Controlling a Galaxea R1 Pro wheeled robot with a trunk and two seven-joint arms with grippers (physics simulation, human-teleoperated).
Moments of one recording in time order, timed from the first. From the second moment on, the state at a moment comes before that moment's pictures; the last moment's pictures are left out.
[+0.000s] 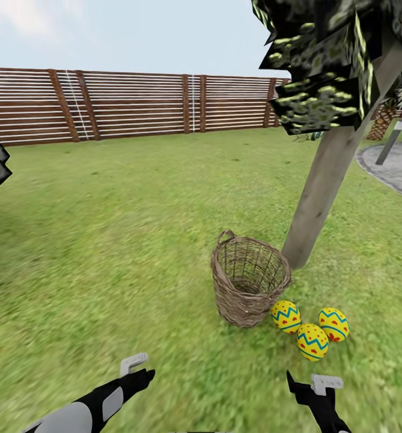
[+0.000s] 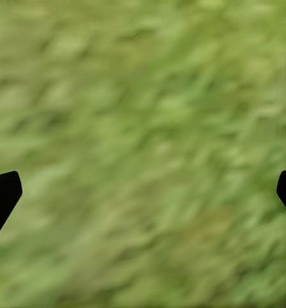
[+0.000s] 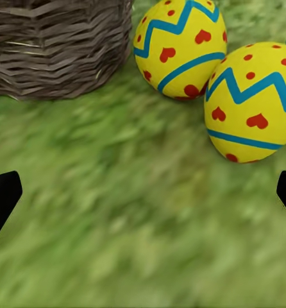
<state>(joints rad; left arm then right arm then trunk) -0.67 -0.01 0.50 -0.02 -0.17 -0.01 -0.12 -0.53 -0.15 -0.12 0.02 -0.05 -0.67 0.11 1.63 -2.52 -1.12</state>
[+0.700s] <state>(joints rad) -0.67 -0.01 0.50 -0.02 -0.17 0.00 -0.12 -0.53 -0.15 -0.12 0.02 -0.05 -0.67 0.11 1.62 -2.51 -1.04</state>
